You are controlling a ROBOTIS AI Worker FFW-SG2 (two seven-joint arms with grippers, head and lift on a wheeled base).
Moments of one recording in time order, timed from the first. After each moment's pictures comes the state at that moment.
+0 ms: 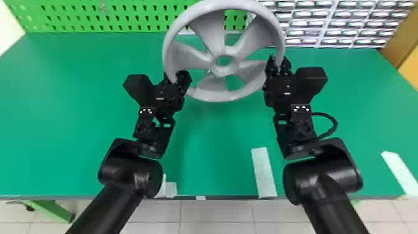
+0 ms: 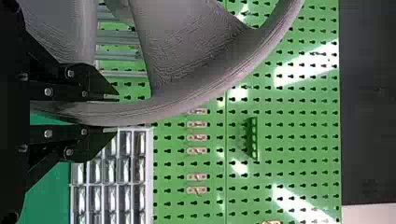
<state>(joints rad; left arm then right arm) -0.23 0.15 -0.40 -1.25 0.42 -0.38 0.09 -0.09 -0.04 0.19 -1.53 -0.01 -0.17 -0.20</state>
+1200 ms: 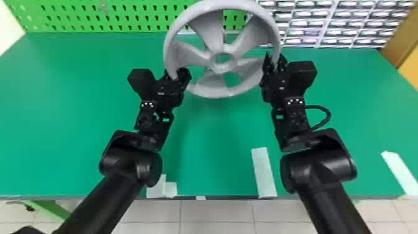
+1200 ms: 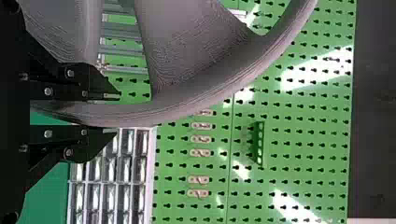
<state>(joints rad) -0.32 0.14 -0.42 -1.10 0.41 -0.41 0.06 -0.17 -0.02 0.18 -1.42 0.04 -0.17 -0.20</state>
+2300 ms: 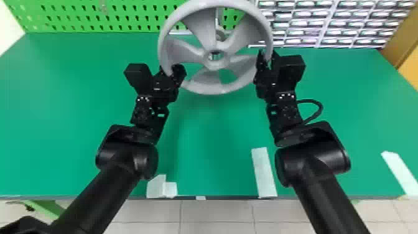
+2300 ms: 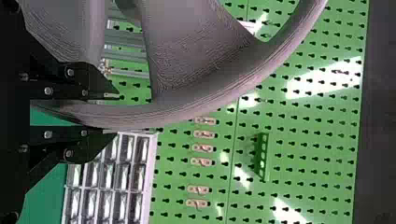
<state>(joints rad) -0.37 0.14 -0.39 -1.03 0.39 -0.41 0.04 -0.21 -0.01 0.19 -1.39 0.09 -0.13 -0.20</state>
